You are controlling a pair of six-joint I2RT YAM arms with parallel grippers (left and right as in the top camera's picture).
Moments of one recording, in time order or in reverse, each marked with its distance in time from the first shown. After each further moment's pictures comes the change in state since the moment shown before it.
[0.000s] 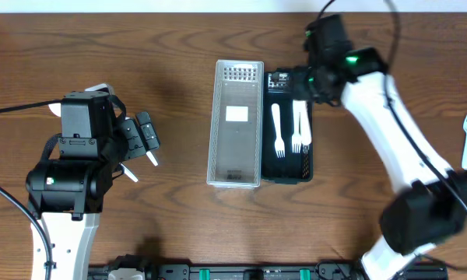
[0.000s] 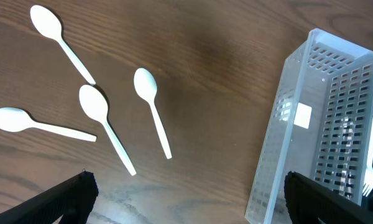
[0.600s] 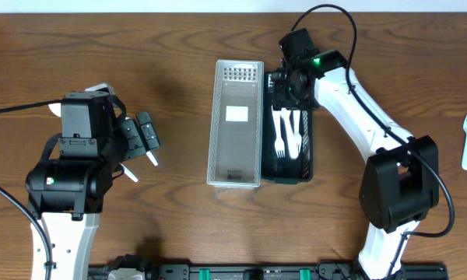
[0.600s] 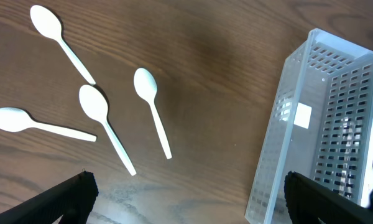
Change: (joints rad) left arm 0.000 0.000 0.000 0.000 0.000 0.000; right arm 0.042 0.147 -0.001 0.038 0.000 -0.026
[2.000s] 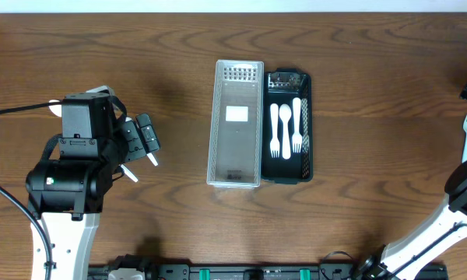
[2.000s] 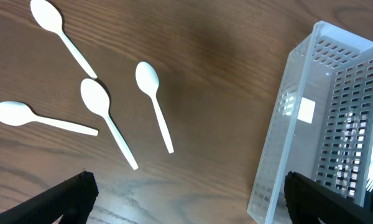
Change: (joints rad) left arm 0.000 0.000 0.000 -0.022 0.000 0.000; right arm -0.995 0.148 0.350 -0.142 0.120 -0.443
